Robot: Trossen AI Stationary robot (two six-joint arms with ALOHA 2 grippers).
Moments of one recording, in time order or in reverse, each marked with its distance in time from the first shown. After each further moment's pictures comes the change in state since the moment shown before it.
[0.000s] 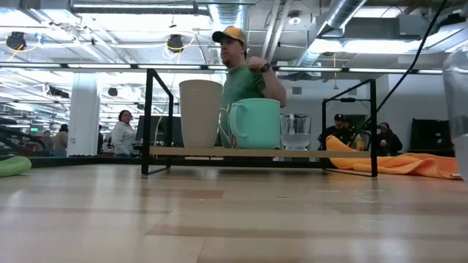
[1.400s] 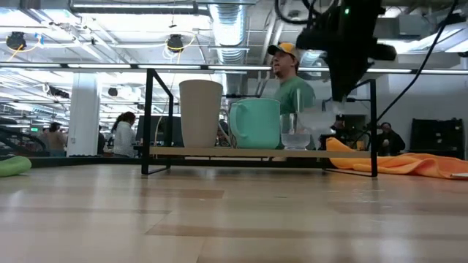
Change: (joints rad) left arm 0.016 0.001 -0.187 0.216 -0.097 0.045; right arm -0.736 -0.195 0.052 -0.473 0.192 0.029
